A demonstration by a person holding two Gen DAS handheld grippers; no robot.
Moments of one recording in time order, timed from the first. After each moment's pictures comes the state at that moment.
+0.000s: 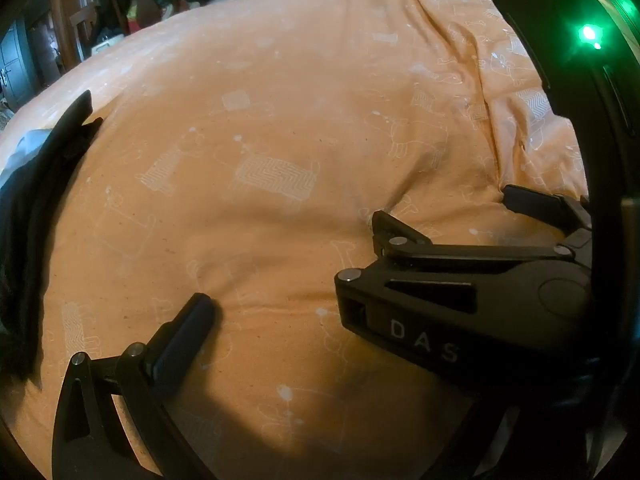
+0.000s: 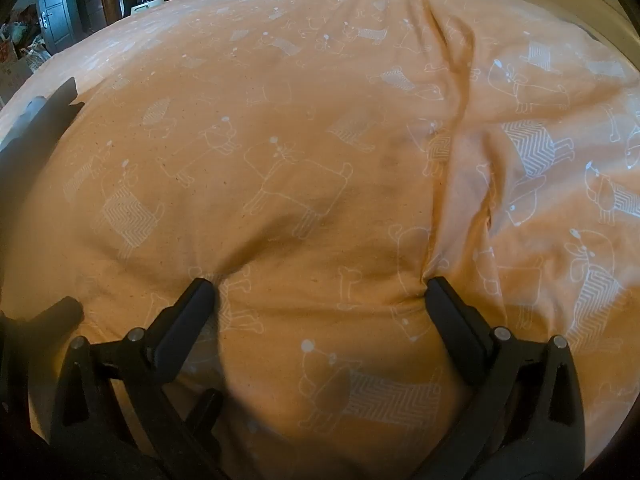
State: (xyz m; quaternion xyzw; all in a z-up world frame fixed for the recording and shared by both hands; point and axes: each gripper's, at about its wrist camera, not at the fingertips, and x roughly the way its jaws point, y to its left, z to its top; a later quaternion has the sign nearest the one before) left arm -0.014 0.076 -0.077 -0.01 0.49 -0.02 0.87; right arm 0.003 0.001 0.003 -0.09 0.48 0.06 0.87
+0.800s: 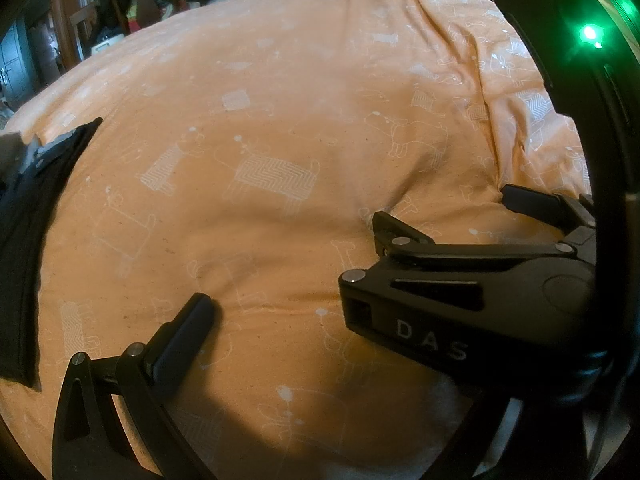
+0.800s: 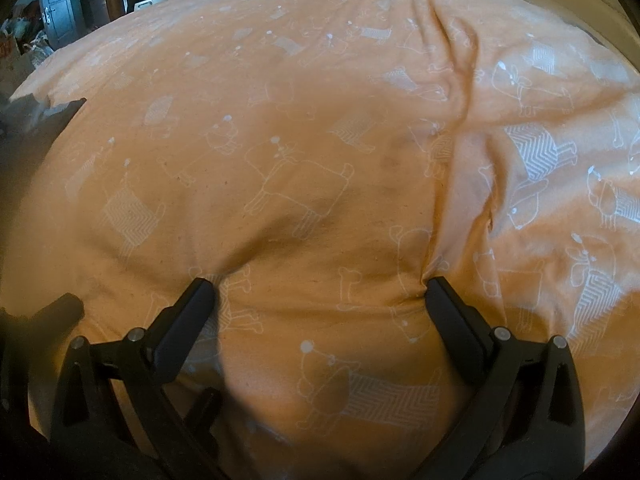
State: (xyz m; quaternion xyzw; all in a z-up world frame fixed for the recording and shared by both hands) left arm -0.013 0.075 -0.077 -0.01 0.49 -0.02 0.87; right arm 0.007 -0.001 0.007 -0.09 0.49 0.06 0.87
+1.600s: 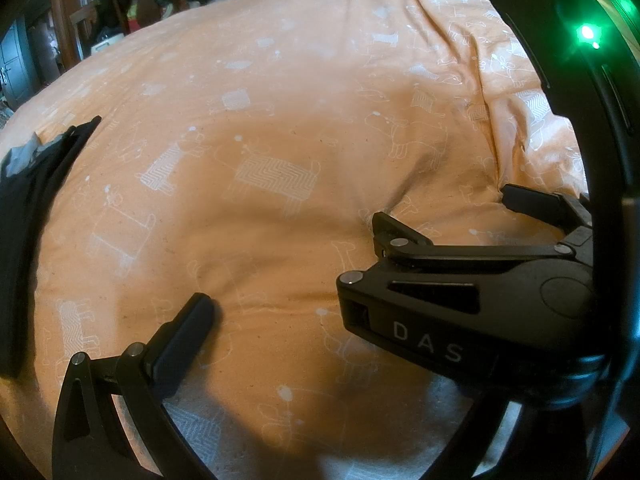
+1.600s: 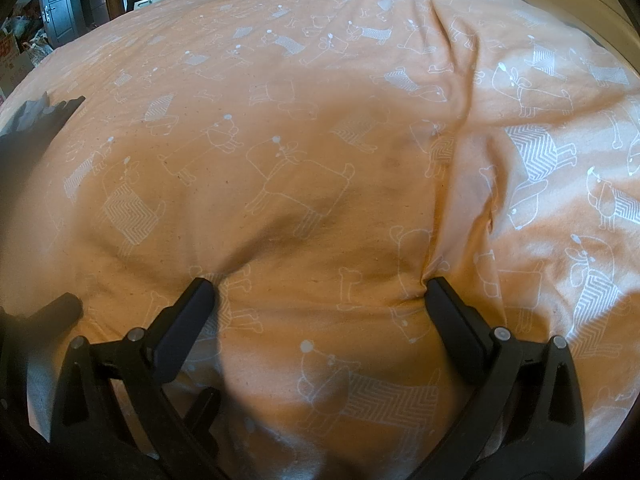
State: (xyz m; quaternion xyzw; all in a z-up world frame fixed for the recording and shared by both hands) left arm -0.011 0.074 -0.079 -0.01 0.49 -0.02 0.87; right arm 0.006 -0.003 0.008 -0.09 0.49 0.06 0.87
